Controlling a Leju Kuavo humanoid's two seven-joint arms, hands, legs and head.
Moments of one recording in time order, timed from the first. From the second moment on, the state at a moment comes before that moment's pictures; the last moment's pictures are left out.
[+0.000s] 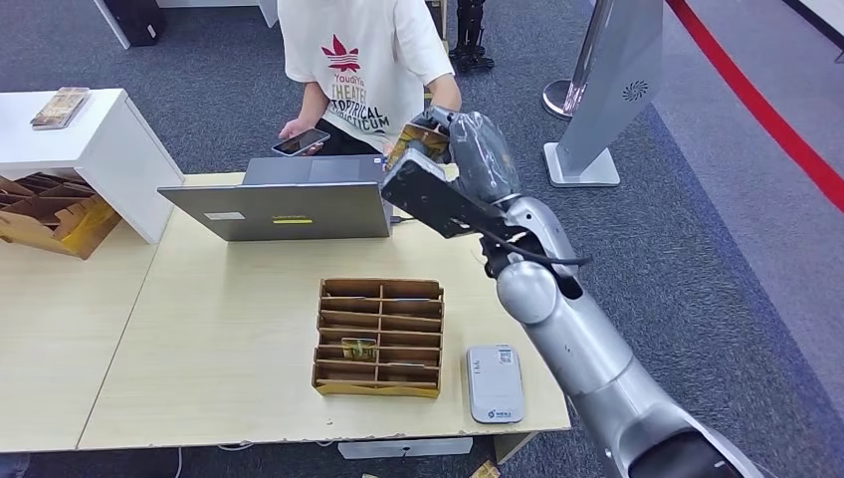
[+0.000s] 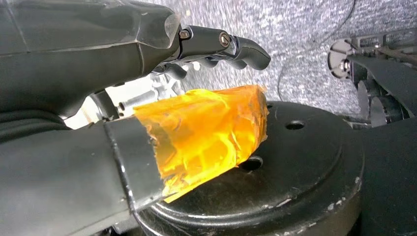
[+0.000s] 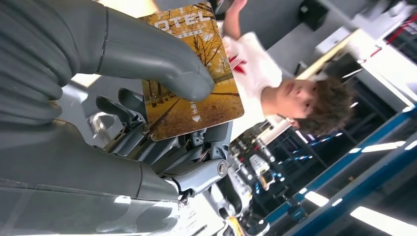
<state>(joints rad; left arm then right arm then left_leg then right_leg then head) -0.09 -0.01 -1.40 -0.09 1.40 0.10 0.00 -0.76 0.05 0.58 -1.26 0.58 -0.19 0.00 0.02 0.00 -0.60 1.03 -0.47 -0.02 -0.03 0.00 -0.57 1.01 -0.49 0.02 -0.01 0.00</state>
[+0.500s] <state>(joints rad) -0.11 0.00 -1.49 -0.09 1.34 0.10 0.02 -1.05 0.12 0.60 -0.80 0.93 -0.25 0.13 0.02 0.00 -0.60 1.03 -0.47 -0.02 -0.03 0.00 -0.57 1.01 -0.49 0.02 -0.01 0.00</state>
